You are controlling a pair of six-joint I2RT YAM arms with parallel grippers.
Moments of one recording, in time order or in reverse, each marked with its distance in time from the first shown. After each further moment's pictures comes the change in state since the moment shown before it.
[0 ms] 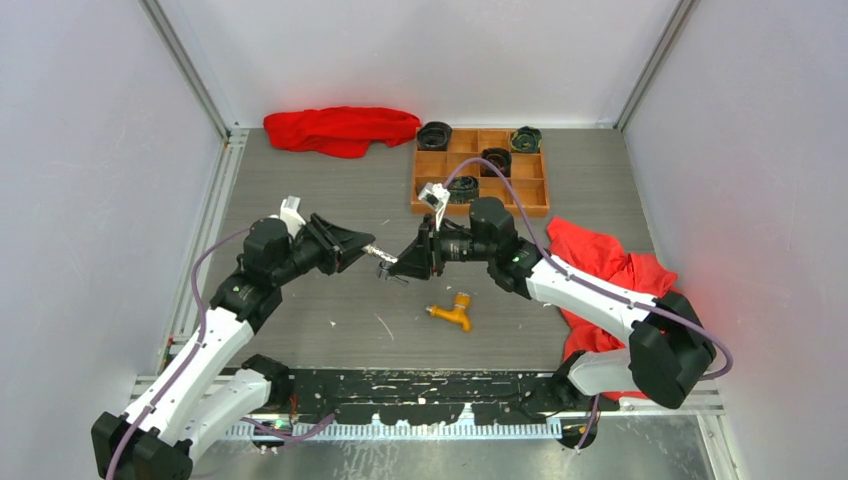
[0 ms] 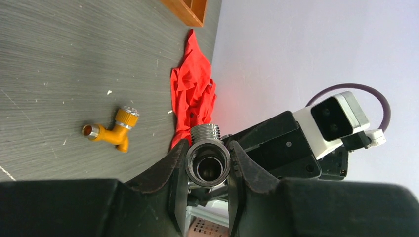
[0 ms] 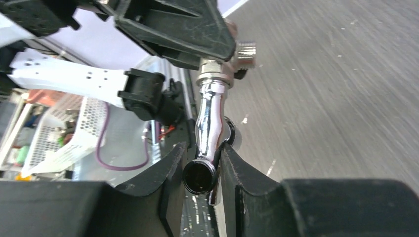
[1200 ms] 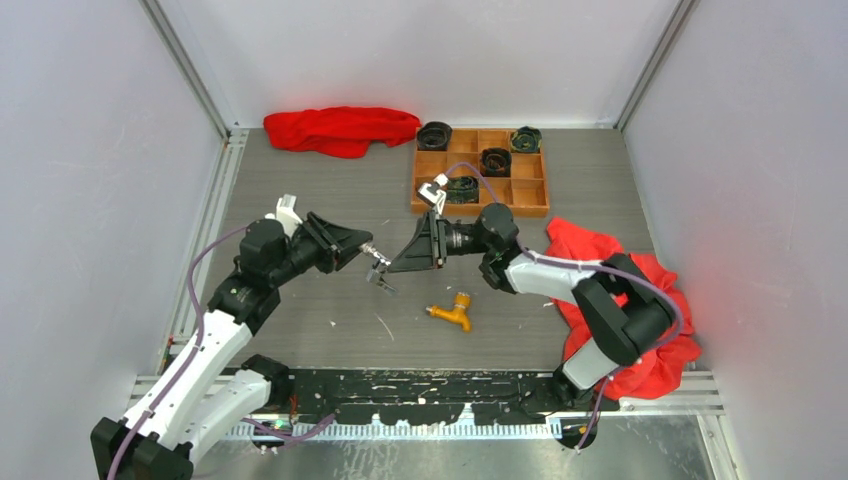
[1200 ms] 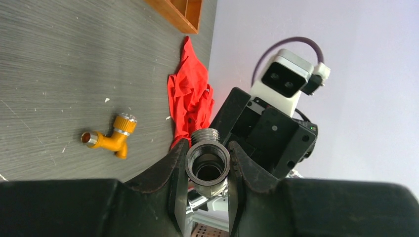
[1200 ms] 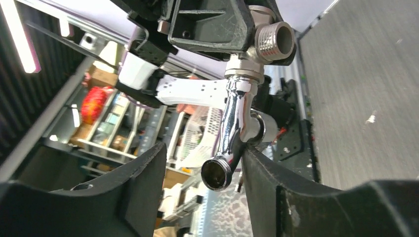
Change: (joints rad) left arm 0.006 -0.020 -0.001 0.021 -0.012 0.001; right arm -0.088 0.299 -0.101 0.912 -0.360 0.952
